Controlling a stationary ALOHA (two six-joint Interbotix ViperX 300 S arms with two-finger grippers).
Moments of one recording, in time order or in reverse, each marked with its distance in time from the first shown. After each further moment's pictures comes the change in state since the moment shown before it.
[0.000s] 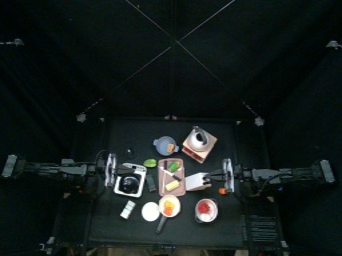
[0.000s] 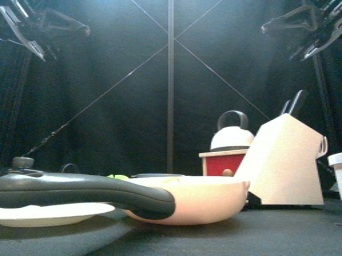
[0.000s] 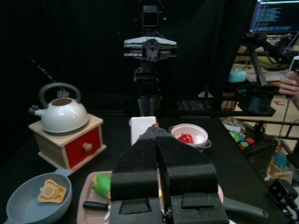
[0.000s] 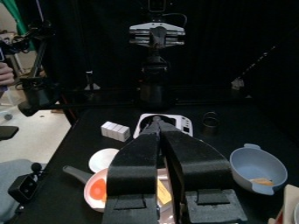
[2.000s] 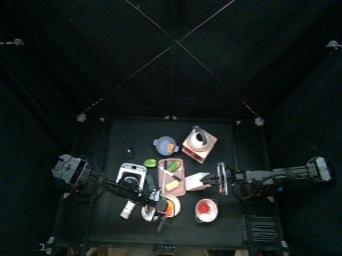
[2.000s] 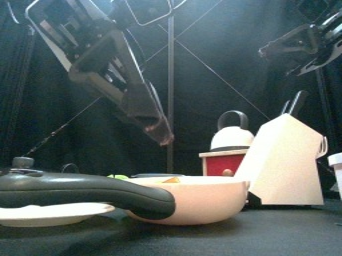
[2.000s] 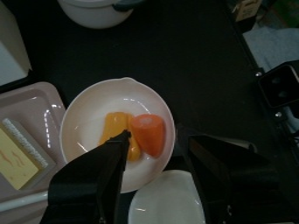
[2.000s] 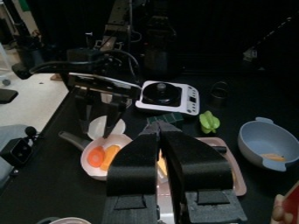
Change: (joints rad) left arm -0.325 1.092 -0.594 -0.021 0.325 -0.006; right arm 0.040 0.149 0.037 -0.049 -0.041 0.015
